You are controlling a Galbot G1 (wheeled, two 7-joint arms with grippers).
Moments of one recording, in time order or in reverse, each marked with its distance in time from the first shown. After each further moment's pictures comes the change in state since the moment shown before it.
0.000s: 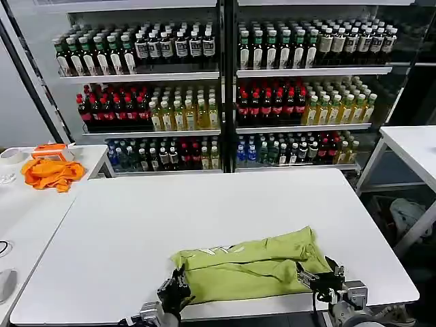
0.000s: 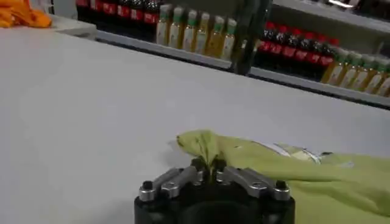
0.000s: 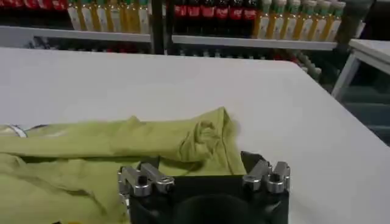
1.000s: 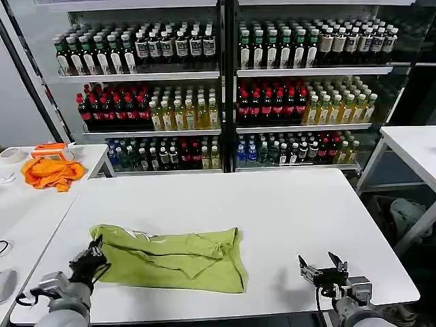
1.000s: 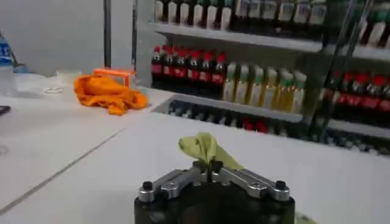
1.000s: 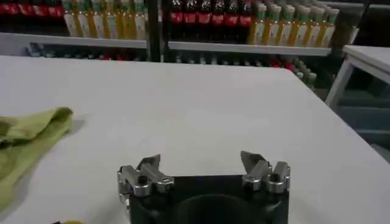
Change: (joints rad) left arm -0.032 0.297 -0.437 -0.115 -0.416 0.057 0.030; right arm 0.017 -0.024 0.019 -0.005 0.024 -0.003 0.002
